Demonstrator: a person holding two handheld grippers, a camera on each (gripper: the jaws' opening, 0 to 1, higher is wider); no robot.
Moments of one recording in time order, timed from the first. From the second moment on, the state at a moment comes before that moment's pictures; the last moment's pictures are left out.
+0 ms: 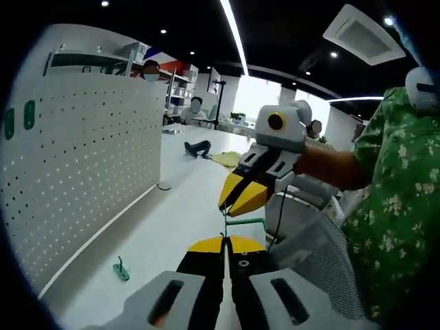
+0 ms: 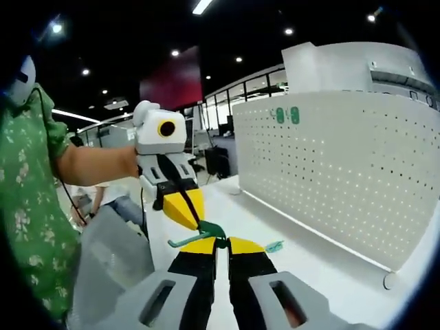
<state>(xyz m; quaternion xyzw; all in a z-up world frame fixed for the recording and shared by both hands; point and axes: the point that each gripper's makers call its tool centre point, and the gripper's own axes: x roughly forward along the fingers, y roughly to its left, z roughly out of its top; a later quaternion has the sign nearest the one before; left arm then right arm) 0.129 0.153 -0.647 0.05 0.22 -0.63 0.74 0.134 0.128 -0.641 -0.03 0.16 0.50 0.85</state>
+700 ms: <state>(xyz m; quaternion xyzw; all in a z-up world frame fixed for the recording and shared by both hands) 0.137 0.155 -0.649 0.03 0.22 -0.62 0.75 0.125 0.130 -0.642 0.02 0.19 0.51 0.84</state>
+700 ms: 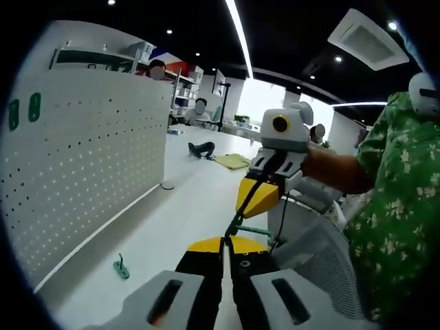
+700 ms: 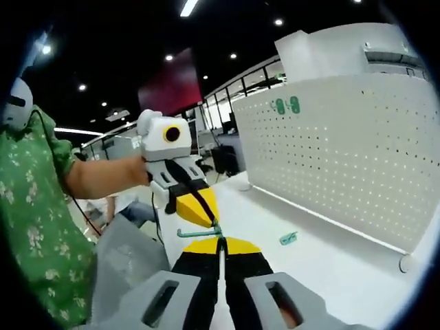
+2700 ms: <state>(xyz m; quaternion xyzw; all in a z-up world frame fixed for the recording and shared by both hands) 0.134 0.165 -0.607 0.33 -0.08 -0.47 0.82 0.133 0.122 -0.609 0.41 0.26 0.48 0.73</state>
